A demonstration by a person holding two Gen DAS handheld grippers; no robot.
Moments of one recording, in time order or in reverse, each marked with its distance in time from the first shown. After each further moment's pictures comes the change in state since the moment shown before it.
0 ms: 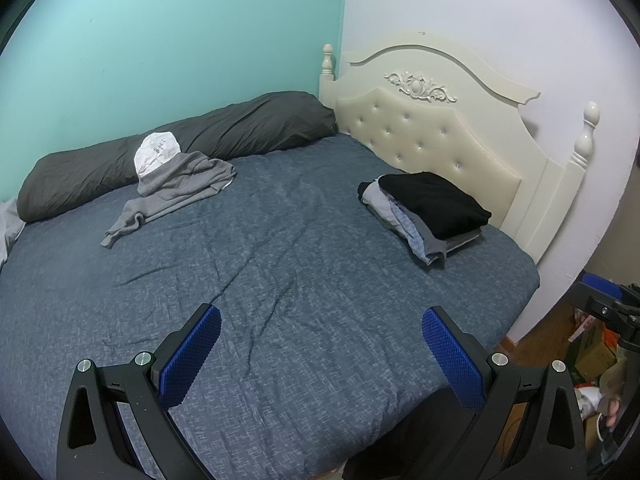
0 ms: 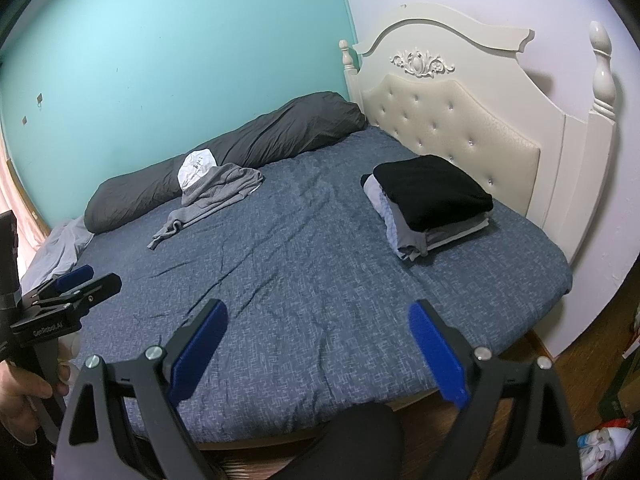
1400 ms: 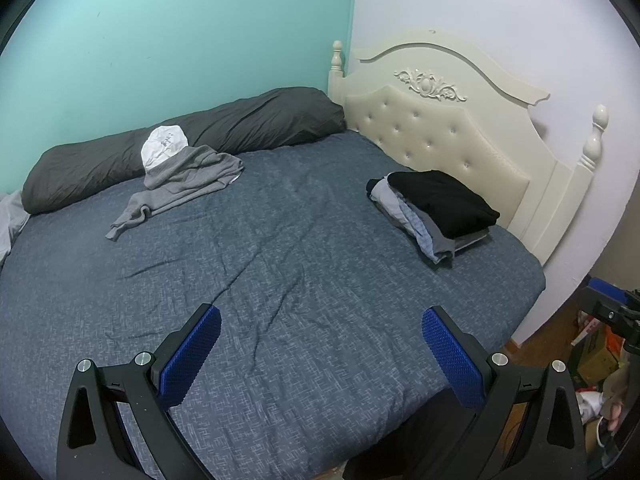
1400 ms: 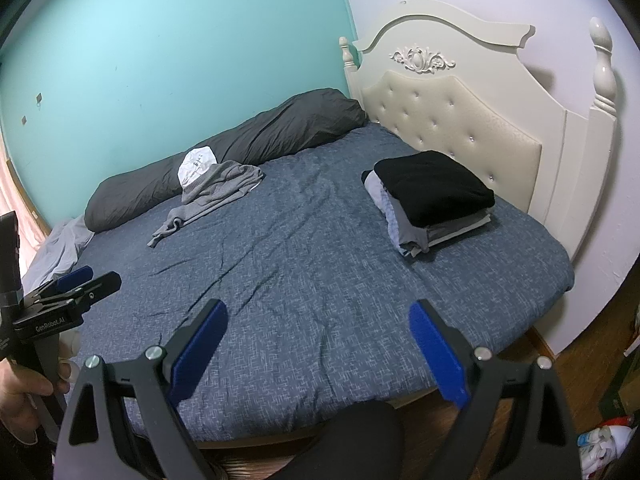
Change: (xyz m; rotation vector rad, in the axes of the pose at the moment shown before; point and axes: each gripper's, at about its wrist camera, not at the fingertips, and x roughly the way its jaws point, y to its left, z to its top) left arm 0.005 0.007 -0.004 -0.024 0.011 0.023; right arm 0.004 0.001 -0.002 0.004 0.009 0.003
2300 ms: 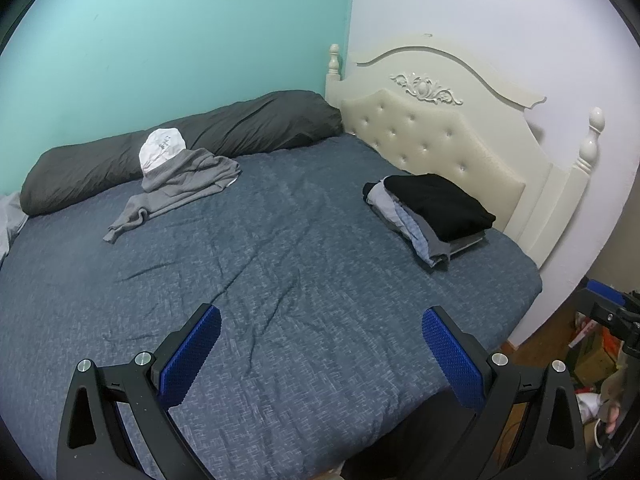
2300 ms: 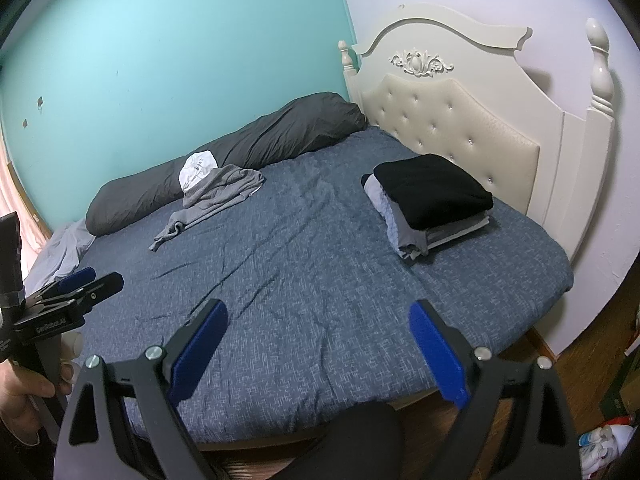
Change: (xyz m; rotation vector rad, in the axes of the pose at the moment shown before) left arm -0.003 -0.003 0.002 0.000 -0.010 -0.010; right arm -0.007 0.000 0.001 0.003 -0.012 0.002
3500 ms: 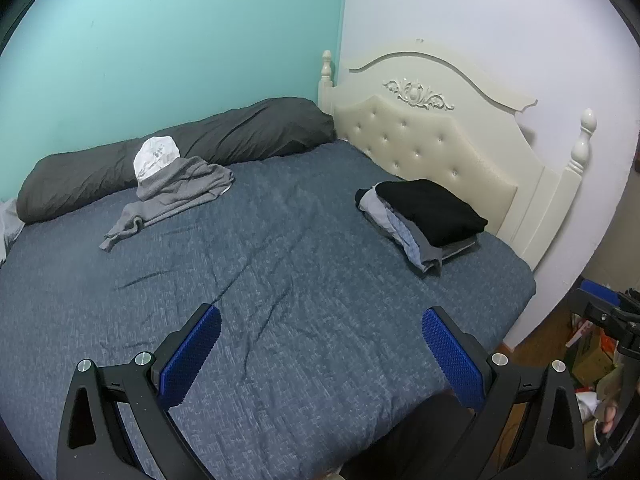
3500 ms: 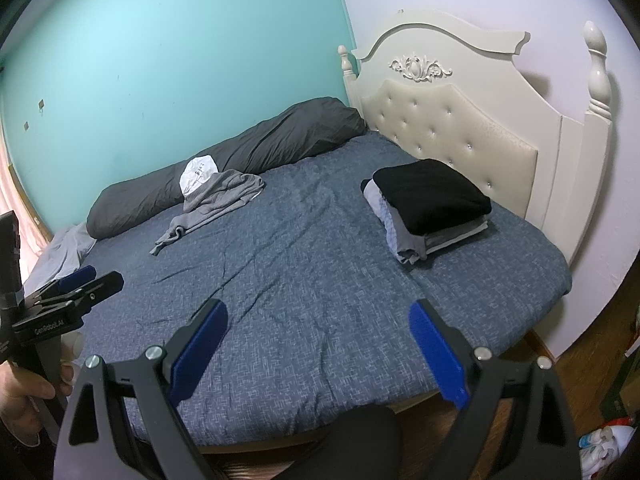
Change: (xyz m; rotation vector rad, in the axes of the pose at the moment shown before) left arm -0.008 -0.006 0.006 0.014 -0.022 -0.023; right arm -0.007 -0.004 0.002 0.001 -0.015 0.001
